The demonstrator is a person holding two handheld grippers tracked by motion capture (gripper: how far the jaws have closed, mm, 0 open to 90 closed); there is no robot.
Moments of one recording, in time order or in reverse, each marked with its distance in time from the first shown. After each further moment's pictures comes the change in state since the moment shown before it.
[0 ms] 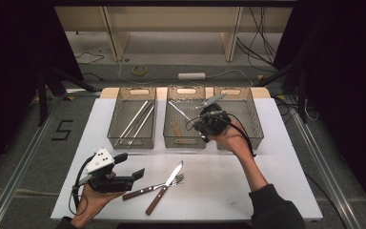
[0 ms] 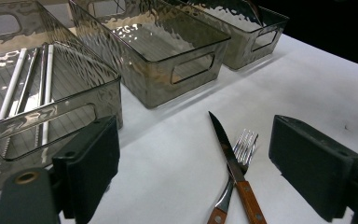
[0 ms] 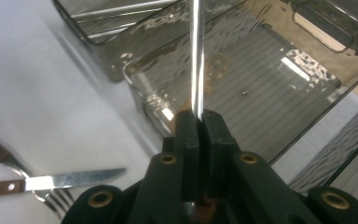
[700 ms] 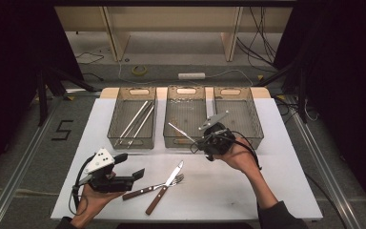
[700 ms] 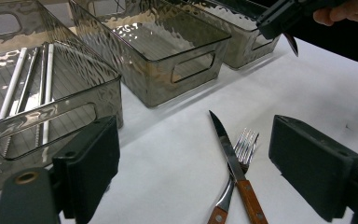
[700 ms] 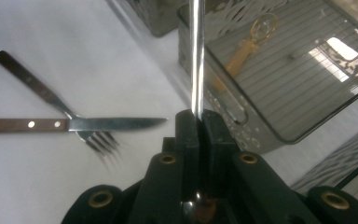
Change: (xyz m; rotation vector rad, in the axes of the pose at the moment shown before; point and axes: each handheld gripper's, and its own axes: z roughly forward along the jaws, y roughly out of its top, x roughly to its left) left arm 0.000 0.000 0.001 0.002 0.002 0.001; right arm 0.028 -0.040 -0.011 0.048 0.083 -0.079
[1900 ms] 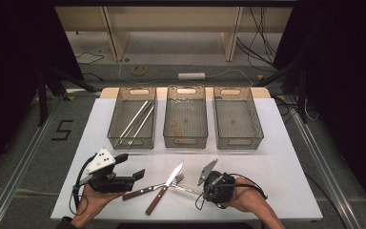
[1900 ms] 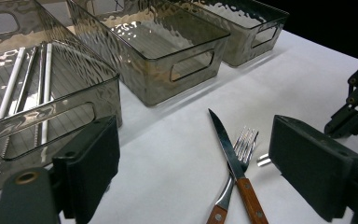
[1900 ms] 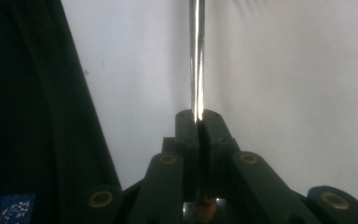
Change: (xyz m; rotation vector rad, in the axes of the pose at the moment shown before) left arm -0.001 0.000 0.001 0.010 -0.001 0.011; right arm 0.074 -0.078 0.017 0.323 0.164 -0.185
